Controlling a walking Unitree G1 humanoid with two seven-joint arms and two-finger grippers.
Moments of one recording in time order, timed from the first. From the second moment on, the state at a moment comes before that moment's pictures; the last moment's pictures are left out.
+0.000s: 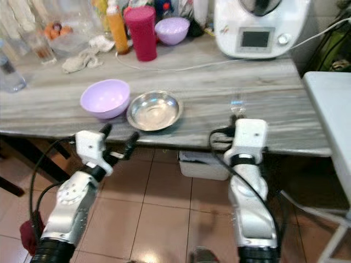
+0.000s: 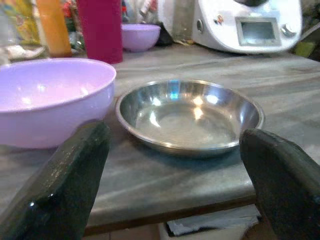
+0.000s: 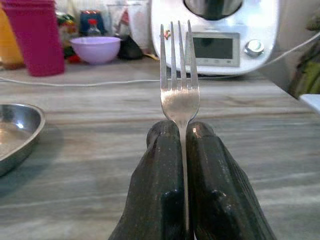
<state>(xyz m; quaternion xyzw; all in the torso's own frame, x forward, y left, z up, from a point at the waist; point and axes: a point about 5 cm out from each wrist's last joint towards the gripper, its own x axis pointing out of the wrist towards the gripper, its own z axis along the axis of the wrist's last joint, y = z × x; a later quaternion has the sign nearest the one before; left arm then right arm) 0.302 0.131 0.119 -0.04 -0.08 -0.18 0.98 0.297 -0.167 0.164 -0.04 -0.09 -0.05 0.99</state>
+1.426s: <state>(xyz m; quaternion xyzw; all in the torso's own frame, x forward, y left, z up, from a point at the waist) 0.272 0.118 0.108 0.02 -0.06 -0.35 0.93 0.373 -0.128 0.169 0.09 0.00 0.02 1.00</state>
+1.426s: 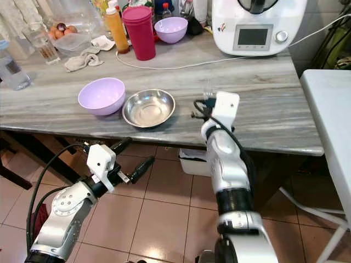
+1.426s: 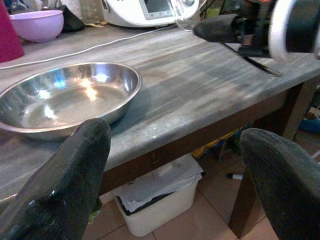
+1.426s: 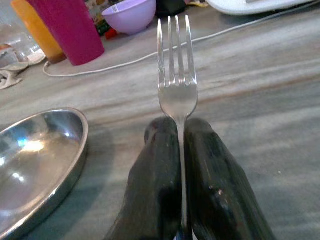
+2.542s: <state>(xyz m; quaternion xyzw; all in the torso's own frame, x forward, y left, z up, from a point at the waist) 0.267 0.111 0.108 0.02 -0.06 -0.38 0.92 0.402 -0.107 0.158 0.13 0.08 0.03 0.99</state>
